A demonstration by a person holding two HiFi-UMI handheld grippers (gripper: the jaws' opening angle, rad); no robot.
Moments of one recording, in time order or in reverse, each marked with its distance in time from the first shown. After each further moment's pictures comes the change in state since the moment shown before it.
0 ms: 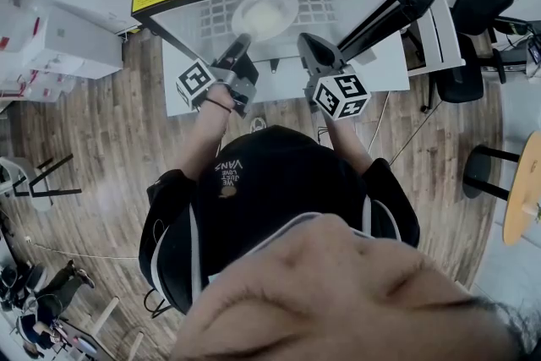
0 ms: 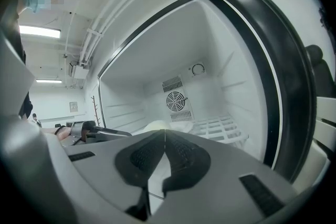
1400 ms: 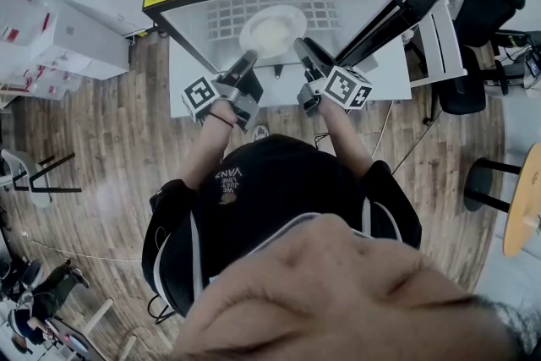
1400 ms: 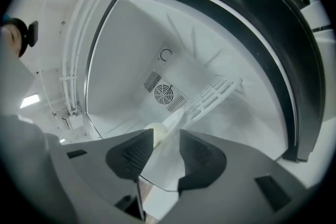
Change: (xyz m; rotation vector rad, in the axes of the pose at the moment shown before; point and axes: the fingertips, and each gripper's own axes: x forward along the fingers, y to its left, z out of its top) left arm -0.025 0.001 -0.022 -0.007 0.029 -0.037; right arm 0.014 -0.011 -0.024 0.548 0.003 0.069
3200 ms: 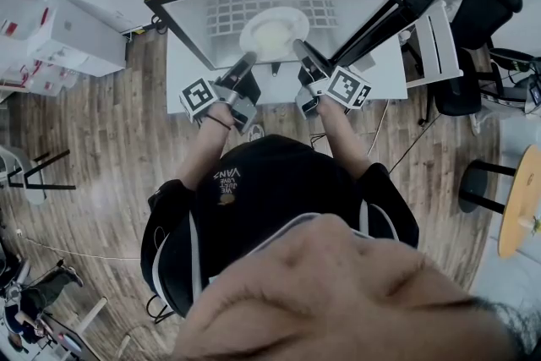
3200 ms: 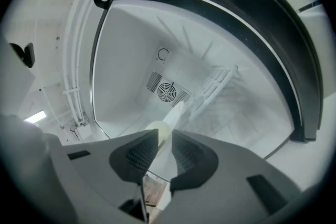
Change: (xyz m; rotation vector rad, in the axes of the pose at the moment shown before) left arm -0.008 -0.015 -0.015 0.020 0.025 -0.048; right arm -0.008 0.011 -0.006 0.131 0.013 0.073
